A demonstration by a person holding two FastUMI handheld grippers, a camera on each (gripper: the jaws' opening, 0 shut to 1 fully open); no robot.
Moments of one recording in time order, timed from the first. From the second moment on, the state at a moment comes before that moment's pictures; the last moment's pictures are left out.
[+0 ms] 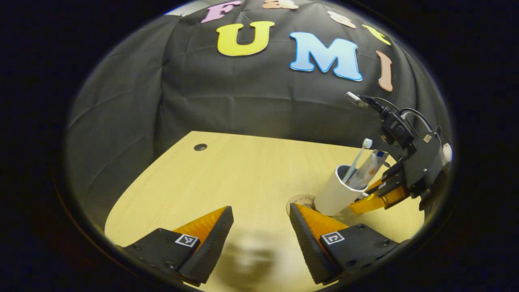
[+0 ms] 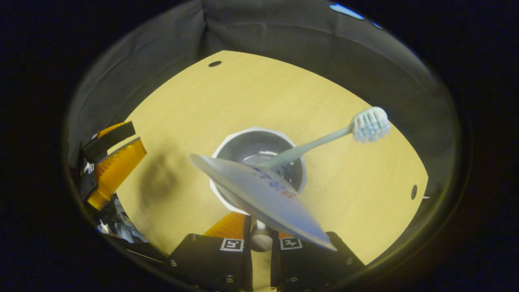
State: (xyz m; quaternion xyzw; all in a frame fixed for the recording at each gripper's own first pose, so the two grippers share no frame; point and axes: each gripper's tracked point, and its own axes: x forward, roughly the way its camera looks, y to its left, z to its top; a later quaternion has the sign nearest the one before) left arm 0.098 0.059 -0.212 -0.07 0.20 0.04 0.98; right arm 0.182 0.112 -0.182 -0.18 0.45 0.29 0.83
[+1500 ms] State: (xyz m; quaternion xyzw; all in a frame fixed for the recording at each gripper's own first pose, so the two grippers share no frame) left arm 0.091 0.061 -0.188 -0.06 0.19 0.00 0.98; right arm 0.160 0.141 -0.126 -0.13 0.38 0.28 0.87
